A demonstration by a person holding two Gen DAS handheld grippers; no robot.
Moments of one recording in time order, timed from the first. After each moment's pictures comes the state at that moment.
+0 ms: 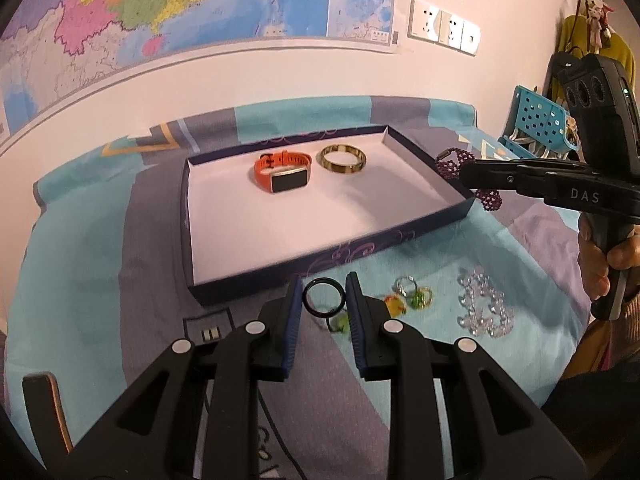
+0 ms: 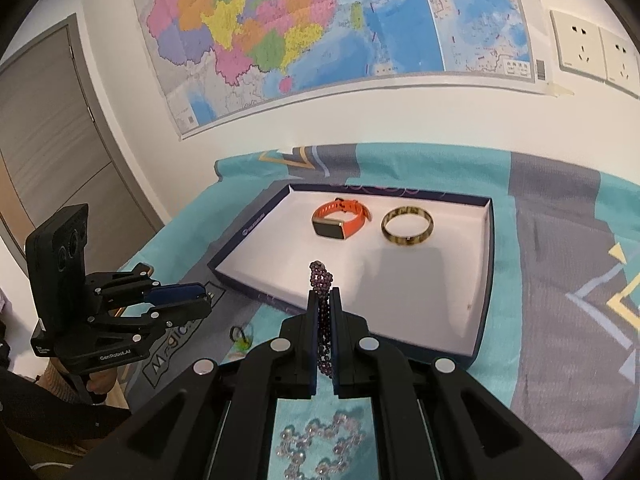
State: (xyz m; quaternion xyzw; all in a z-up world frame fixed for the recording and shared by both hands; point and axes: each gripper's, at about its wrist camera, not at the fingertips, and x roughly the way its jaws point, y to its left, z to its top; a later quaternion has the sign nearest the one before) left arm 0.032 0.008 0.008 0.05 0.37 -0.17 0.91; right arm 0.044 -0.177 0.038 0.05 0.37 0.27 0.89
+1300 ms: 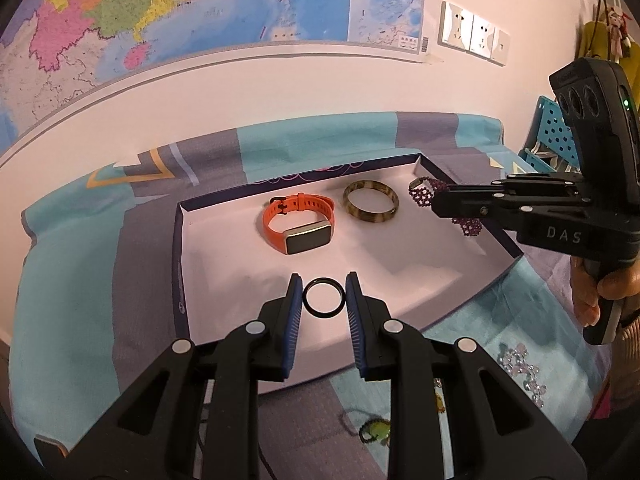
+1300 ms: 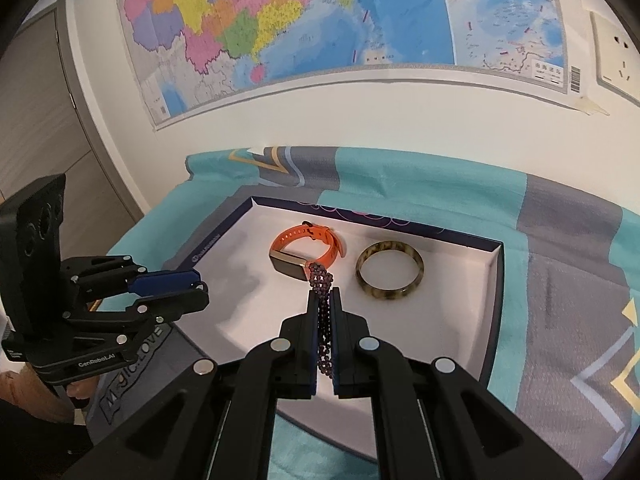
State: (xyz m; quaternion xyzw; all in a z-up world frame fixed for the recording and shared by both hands) left arm 0.116 -0.003 0.009 0.05 0.37 -0.16 0.91; right arm 0.129 -0.162 0.026 0.02 0.40 0.25 0.88
